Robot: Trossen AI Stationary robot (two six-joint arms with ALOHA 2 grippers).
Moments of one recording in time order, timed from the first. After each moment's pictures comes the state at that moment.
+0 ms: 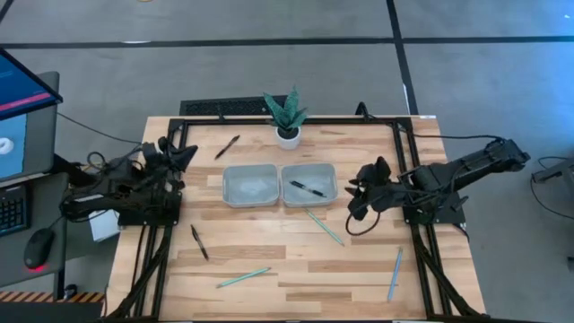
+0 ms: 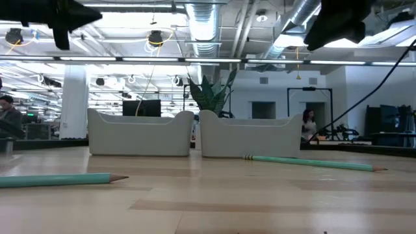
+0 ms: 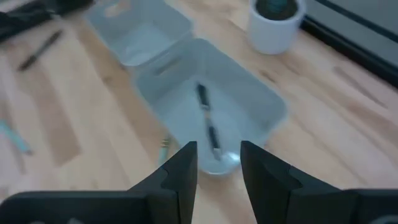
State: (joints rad) left arm 0.10 0.01 0.33 -0.06 -0.42 -0.24; right arm 0.34 1.06 0.93 -0.81 0.59 0.75
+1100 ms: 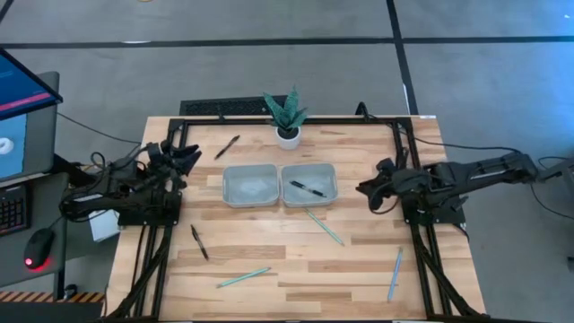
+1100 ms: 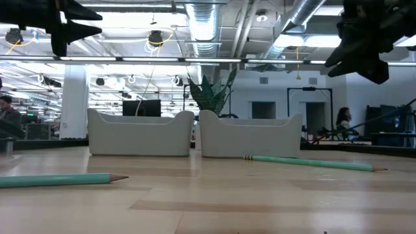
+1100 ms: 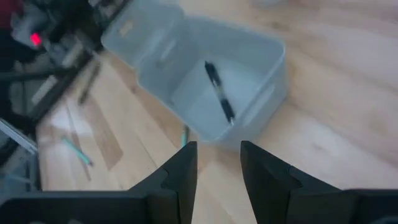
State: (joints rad) left arm 0.10 0.01 0.33 -0.18 -0.45 -0.36; right arm 0.18 0.62 0.52 -0.58 0.32 0.90
